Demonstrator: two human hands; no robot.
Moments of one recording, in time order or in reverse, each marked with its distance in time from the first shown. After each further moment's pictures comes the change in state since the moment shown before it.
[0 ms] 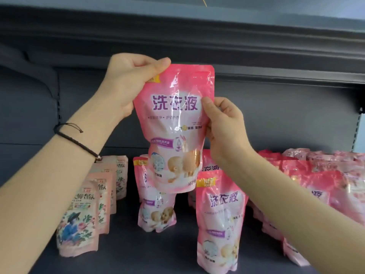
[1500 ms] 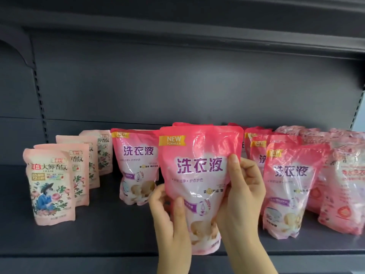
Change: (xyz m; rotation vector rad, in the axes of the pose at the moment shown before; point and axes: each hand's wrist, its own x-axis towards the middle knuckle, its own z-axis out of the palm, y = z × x) left_hand -0.252 -0.151 0.125 -0.140 0.312 -0.135; right_hand -0.106 0.074 -0.102 0.239 0.417 -0.014
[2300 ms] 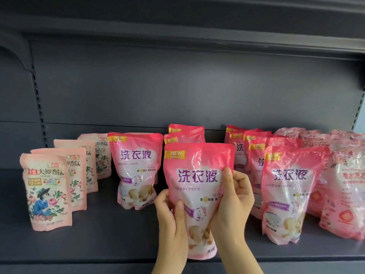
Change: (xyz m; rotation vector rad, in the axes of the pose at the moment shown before) left_hand 0.008 -0.043 -0.003 0.150 -0.156 -0.142; right_hand 0.014 0.034 -0.018 -0.150 0.125 -0.016
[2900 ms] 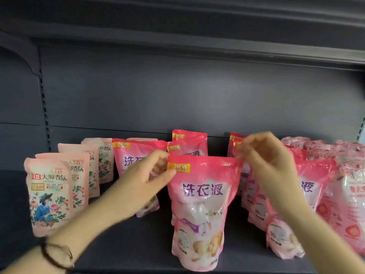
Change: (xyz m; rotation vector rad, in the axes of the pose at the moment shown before) left_hand 0.089 0.110 -0.071 0.580 -0.498 0.198; right_hand 0.066 -0.085 0.002 -0.618 -0.545 -0.379
